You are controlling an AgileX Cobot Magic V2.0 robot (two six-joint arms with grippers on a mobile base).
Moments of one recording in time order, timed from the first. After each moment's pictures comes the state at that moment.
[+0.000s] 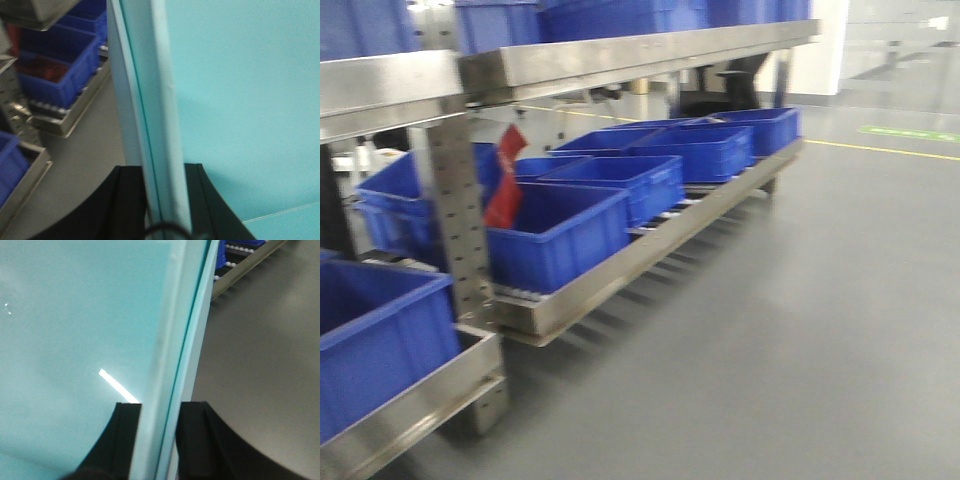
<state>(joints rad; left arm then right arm) -0.33 1.42 -1.80 -0.03 0.99 -0.16 0.37 1.38 -1.76 0.08 0.99 0.12</state>
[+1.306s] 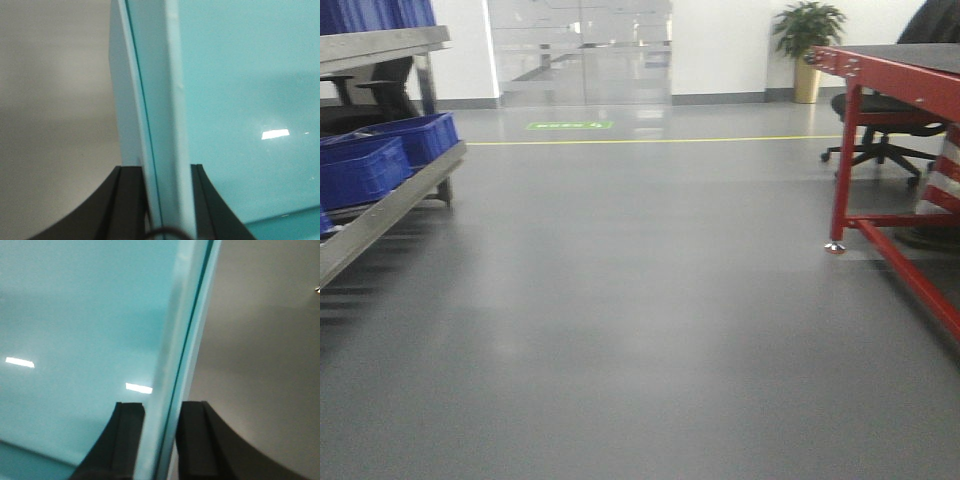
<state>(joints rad) -0.33 1.42 -1.80 -0.03 0.90 -0.15 0.37 1.38 -1.76 0.07 0.98 0.12</state>
